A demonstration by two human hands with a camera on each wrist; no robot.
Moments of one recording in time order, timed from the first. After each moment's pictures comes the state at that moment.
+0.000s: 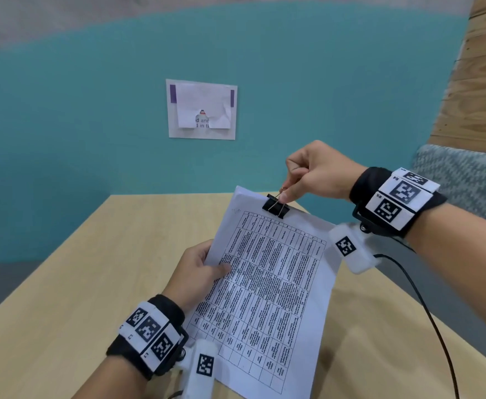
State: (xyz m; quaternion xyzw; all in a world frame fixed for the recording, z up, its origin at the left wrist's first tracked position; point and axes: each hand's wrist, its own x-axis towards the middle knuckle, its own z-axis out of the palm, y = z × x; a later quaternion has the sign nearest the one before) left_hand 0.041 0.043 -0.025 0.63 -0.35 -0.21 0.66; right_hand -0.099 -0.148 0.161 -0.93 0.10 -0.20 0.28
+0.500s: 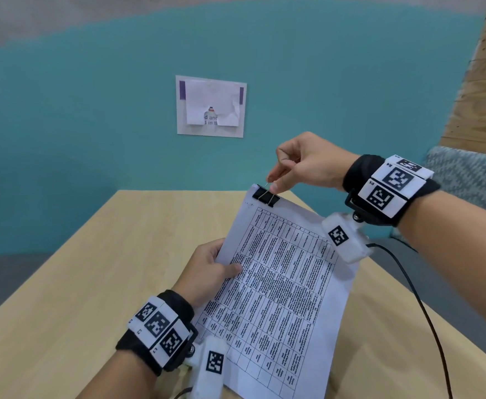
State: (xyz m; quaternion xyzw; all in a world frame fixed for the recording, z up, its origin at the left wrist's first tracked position) left_hand 0.037 0.046 -0.017 0.63 -0.34 -0.25 0.65; right_hand -0.073 -0.131 0.173 -0.94 0.09 -0.18 0.28
